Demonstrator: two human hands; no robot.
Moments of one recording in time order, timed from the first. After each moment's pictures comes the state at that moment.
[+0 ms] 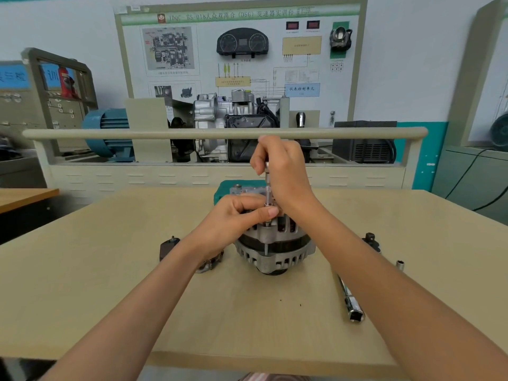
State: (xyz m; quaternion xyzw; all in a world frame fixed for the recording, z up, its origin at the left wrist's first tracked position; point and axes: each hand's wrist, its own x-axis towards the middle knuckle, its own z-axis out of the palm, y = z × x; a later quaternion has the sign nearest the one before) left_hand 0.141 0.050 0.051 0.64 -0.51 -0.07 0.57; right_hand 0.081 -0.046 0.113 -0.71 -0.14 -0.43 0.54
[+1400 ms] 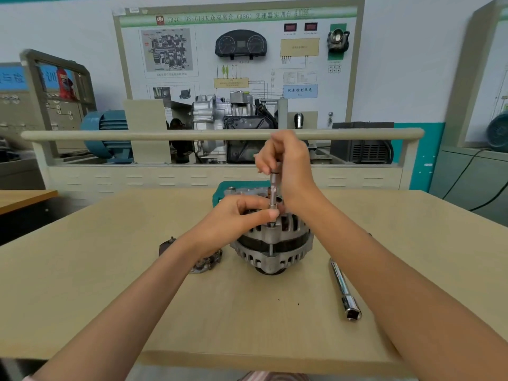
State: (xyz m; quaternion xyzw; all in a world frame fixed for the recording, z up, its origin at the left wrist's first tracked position) left_hand 0.132 0.052 0.061 0.70 -0.49 -0.07 0.51; right_hand 0.080 -0.057 0.119 -0.63 -0.15 -0.37 0.67
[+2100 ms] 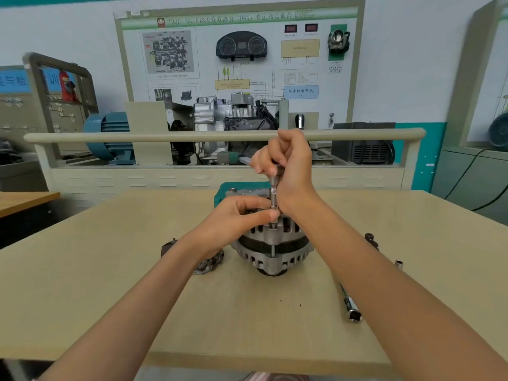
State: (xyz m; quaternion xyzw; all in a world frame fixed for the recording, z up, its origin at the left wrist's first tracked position) left_hand 0.136 0.050 0.061 0.69 -0.49 -0.08 0.53; right_hand 0.081 -0.050 0.120 -0.55 -0.18 -0.34 0.75
